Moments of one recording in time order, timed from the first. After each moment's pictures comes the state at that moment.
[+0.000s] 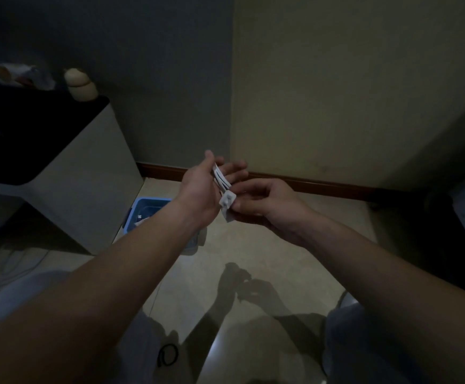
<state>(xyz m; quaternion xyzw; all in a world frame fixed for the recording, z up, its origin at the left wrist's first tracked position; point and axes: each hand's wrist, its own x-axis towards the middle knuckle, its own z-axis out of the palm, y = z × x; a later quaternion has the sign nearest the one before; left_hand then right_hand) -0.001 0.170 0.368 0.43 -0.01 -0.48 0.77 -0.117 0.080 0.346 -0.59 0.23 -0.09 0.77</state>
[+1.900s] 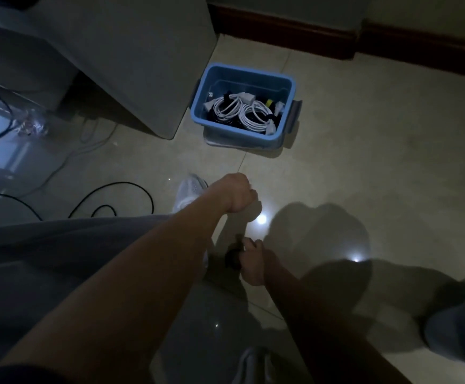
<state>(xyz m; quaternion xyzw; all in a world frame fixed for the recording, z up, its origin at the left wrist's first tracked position) 0.103 0.295 0.032 0.88 -0.27 -0.40 0.00 -0.074 0.287 -0.062 -0.89 0.03 0.39 0.25</state>
